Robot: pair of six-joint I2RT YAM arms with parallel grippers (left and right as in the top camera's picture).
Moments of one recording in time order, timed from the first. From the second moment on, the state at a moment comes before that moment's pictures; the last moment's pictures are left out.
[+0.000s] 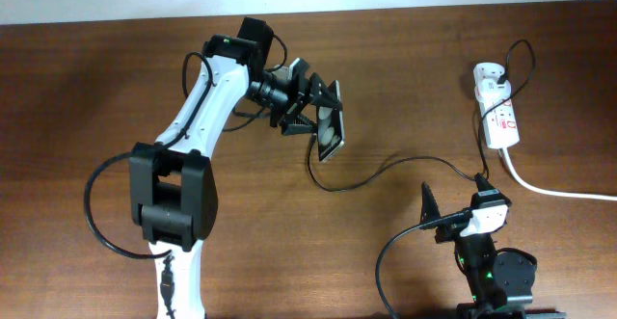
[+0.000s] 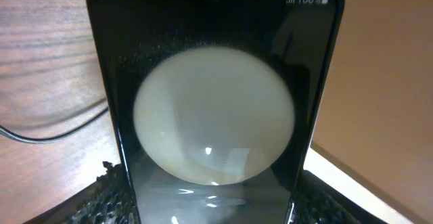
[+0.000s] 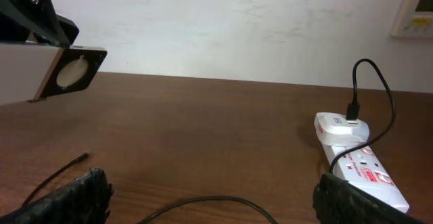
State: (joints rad) left arm -0.29 2.22 1.96 -1.20 1.01 -0.49; right arm -0.01 0.01 0.01 -0.06 -0.14 0.00
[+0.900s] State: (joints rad) left arm -0.29 2.22 1.97 -1.19 1.27 -0.72; right arm -0.01 0.01 0.01 -0.06 -0.14 0.00
